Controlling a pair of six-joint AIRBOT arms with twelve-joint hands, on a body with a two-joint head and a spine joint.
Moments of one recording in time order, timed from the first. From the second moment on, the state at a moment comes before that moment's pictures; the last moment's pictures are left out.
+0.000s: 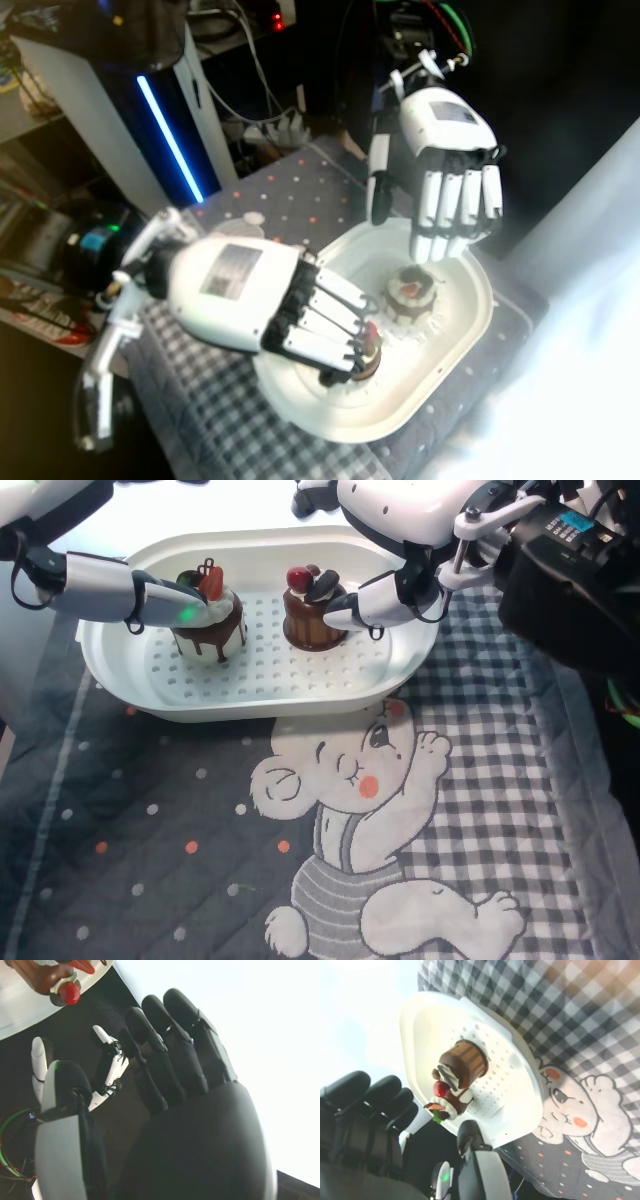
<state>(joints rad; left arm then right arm) 0.53 -1.01 1.14 -0.24 -0.61 1.32 -0.49 -1.19 1.24 0.18 0.52 -1.33</state>
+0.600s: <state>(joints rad) 0.53 -1.08 1.22 -0.30 -0.52 1.32 -0.49 -1.27 1.33 0.26 0.48 -1.33</state>
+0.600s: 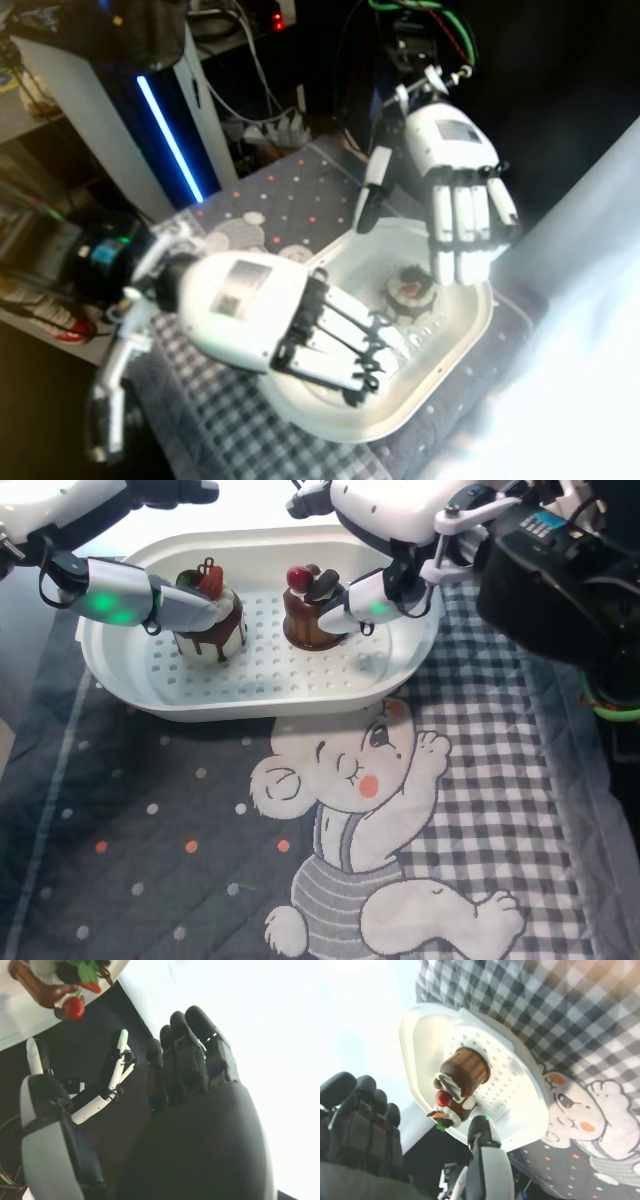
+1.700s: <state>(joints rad) 0.57 -1.17 1.32 -0.37 -0.42 1.32 -0.49 -1.36 1.42 0.29 0.37 -1.33</state>
